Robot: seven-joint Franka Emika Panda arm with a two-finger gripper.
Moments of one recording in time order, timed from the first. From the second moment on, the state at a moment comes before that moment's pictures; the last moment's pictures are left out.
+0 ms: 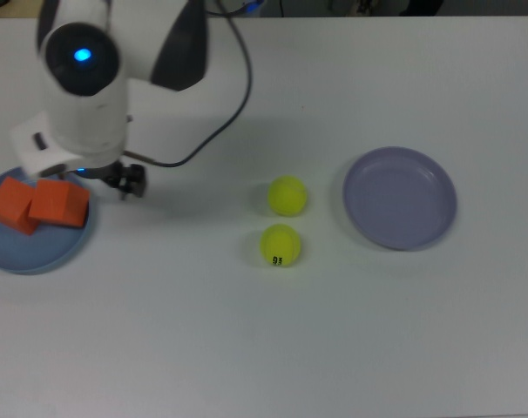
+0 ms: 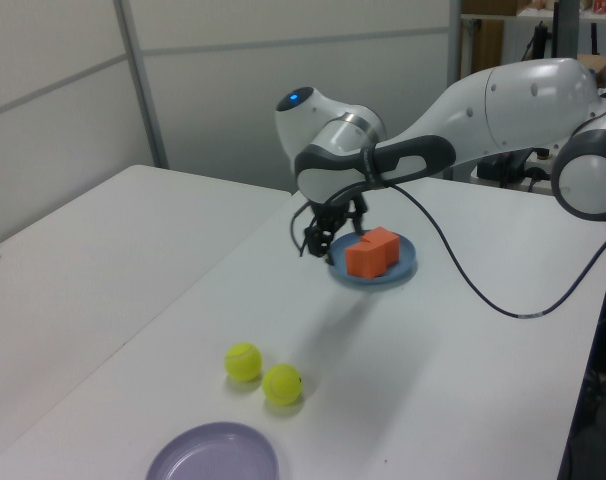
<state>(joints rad) -0.04 0.51 0.14 -1.38 -0.34 1.83 0.23</state>
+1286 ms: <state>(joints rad) 0.27 0.67 0.21 -1.40 -0.50 2.11 0.34</state>
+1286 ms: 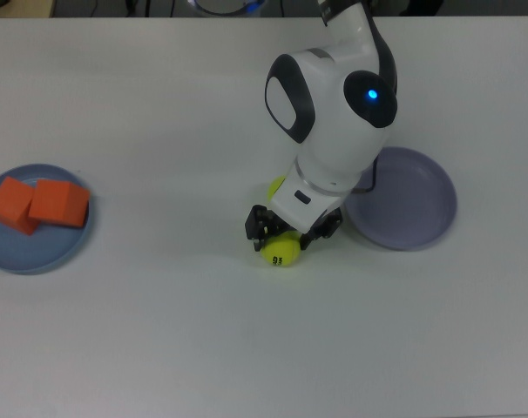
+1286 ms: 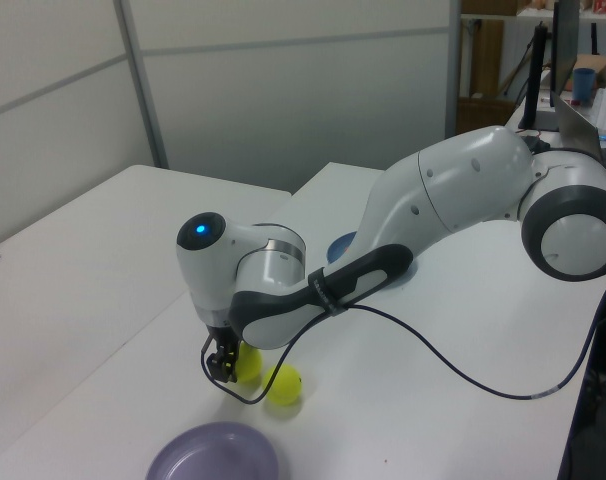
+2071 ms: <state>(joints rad) 0.29 0.61 0.33 -1.39 -0.52 2.13 0.43</state>
